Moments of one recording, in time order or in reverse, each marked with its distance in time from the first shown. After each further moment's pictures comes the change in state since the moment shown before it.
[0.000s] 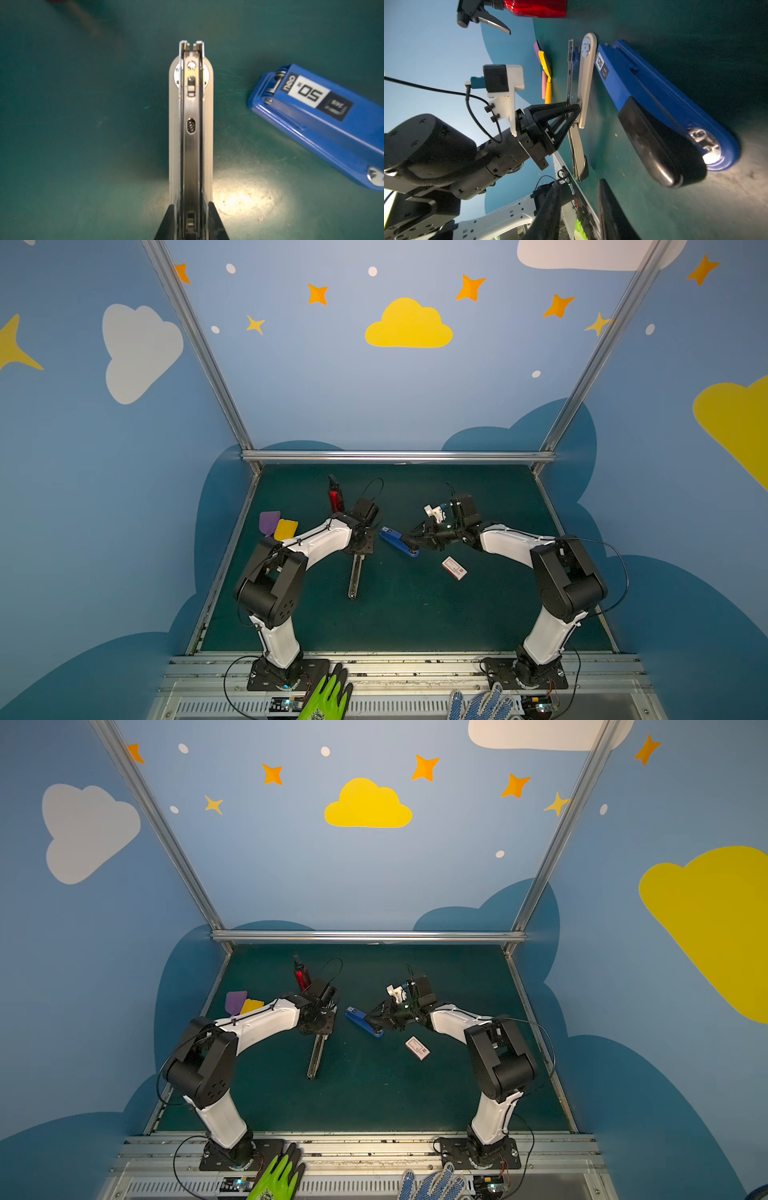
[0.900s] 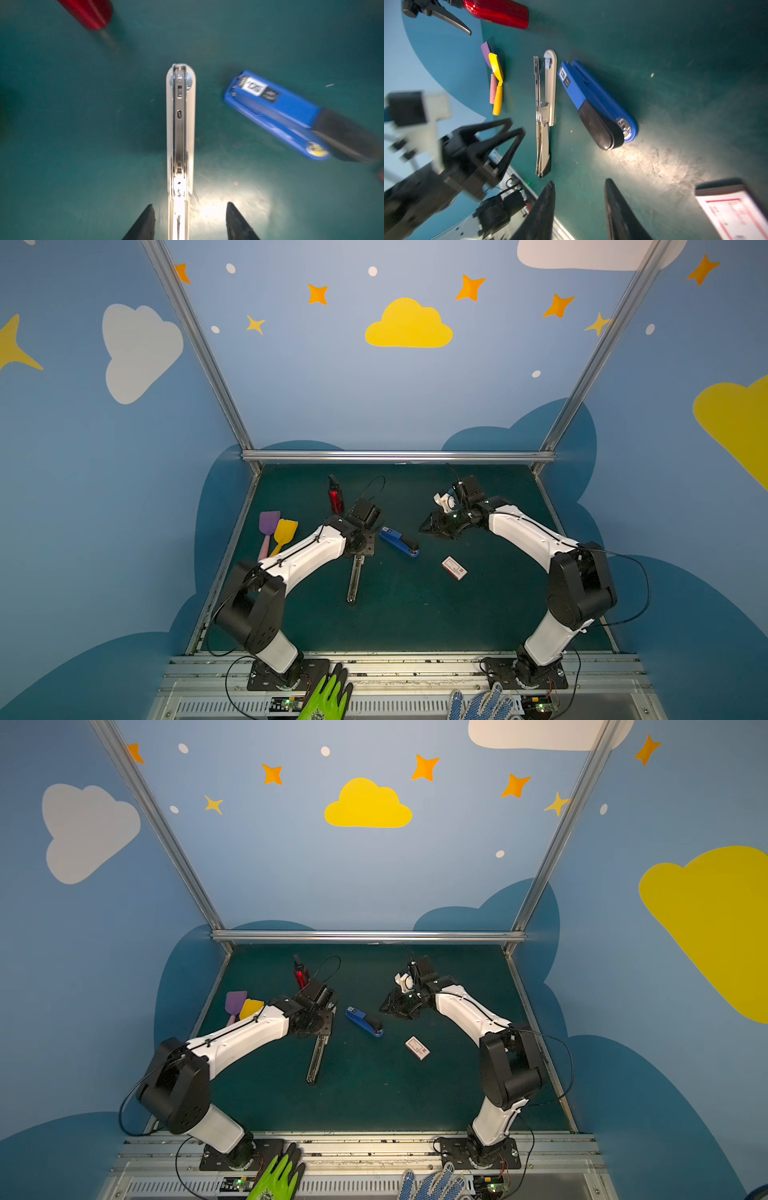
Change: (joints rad) left arm -0.064 -0.243 -0.060 -0.053 -0.016 -0.084; right arm -0.004 -0.039 0.339 -0.653 0.327 -0.393
